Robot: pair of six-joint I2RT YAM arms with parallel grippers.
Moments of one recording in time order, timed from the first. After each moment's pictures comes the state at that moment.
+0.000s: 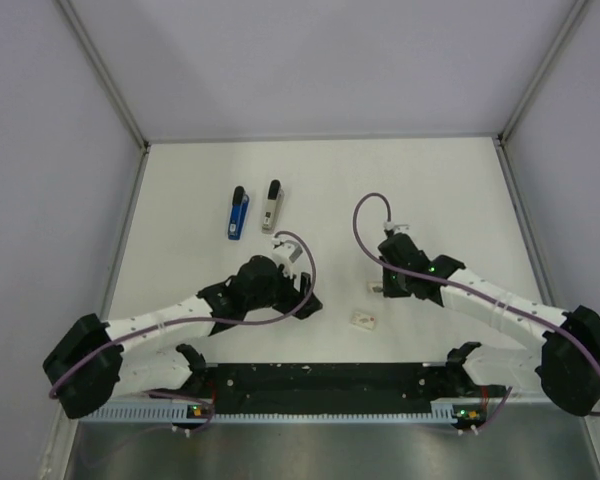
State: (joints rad) left arm -0.86 1.07 0.48 0.03 0.12 -0.52; right arm 0.68 1.17 0.70 -0.55 0.23 0.55
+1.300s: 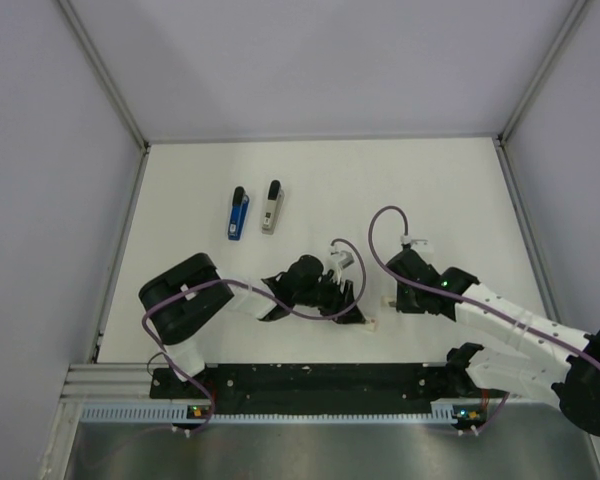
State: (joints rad) left arm -0.95 1.76 0.65 0.60 0.48 -0.66; right arm 0.75 1.02 0.63 -0.75 0.33 0.71
